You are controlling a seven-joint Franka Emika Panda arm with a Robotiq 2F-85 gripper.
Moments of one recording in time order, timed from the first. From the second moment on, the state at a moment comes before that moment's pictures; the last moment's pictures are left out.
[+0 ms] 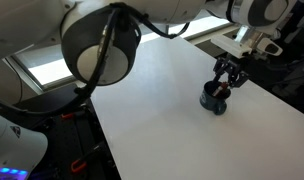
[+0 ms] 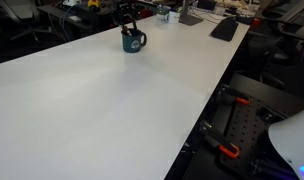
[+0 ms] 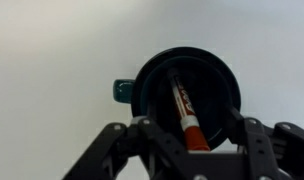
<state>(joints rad) -0.19 1.34 -0.01 -0.42 -0.11 1.47 0.14</state>
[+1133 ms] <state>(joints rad) -0.18 1.33 0.02 -0.40 -0.10 1.47 0.21</state>
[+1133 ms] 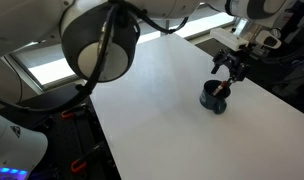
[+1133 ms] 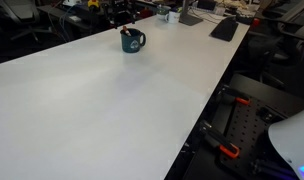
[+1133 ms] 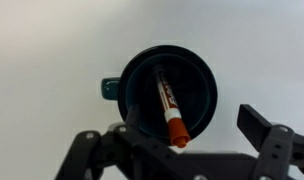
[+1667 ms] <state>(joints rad) -0.17 1.33 0.02 -0.40 -0.10 1.50 0.32</state>
